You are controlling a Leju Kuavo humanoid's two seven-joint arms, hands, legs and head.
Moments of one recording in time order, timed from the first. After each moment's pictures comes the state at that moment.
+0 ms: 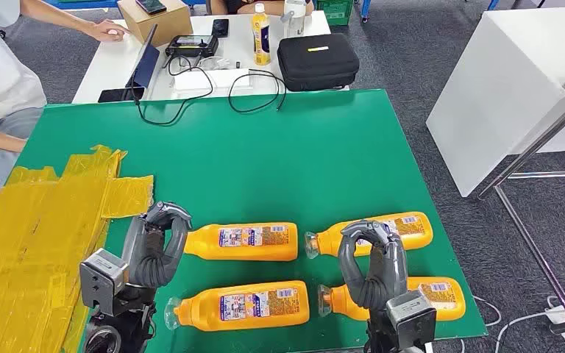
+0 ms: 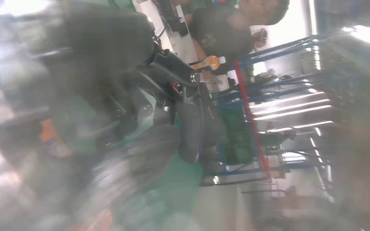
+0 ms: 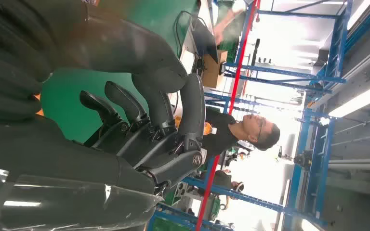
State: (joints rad) left arm 0.05 -0.04 -0.25 -1.66 -0.21 0.15 -0.42; right arm 0.21 0.09 0.28 -1.80 0.24 -0.21 -0.49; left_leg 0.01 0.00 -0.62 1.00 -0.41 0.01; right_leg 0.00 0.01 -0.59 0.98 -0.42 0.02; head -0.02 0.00
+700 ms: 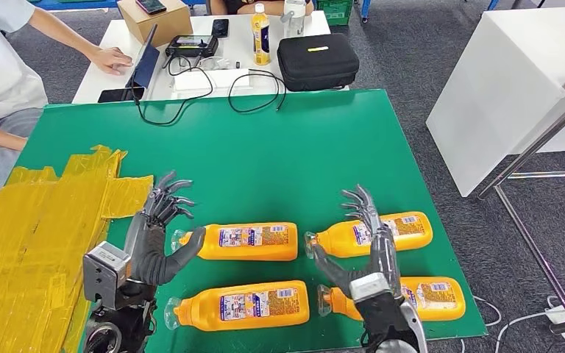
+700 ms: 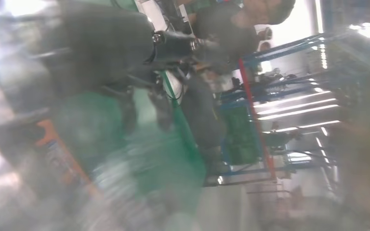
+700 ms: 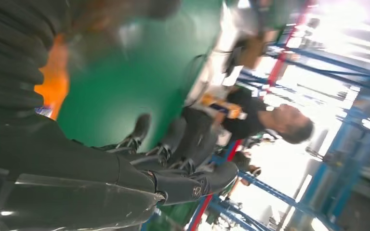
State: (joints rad) left arm 0.04 -0.04 -0.25 -1.66 -0.22 0.15 -0.38; right arm 0.16 0.08 0.30 -1.76 0.51 -0.30 -0.33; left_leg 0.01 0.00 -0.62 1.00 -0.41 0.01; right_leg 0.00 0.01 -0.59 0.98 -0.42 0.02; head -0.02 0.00
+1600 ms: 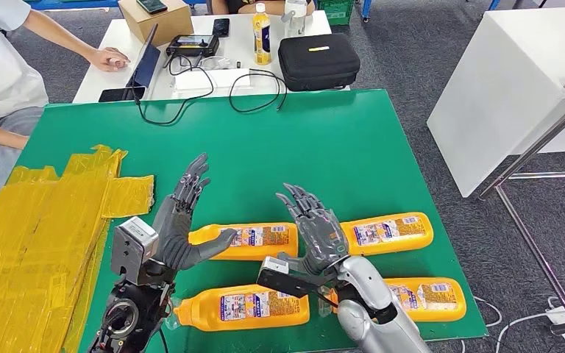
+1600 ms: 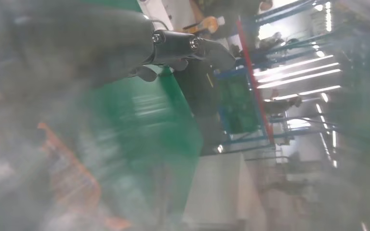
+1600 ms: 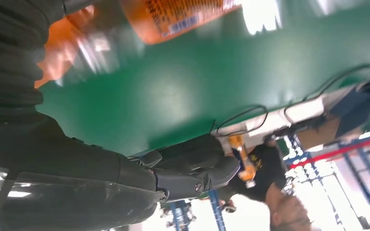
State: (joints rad) left arm -0.08 -0.08 -0.29 -1.54 -0.16 0.05 -0.35; right arm -0.18 0.00 0.51 -1.32 0.99 -0.20 -0.14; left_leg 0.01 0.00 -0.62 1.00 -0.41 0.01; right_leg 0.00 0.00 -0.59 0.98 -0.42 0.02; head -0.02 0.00
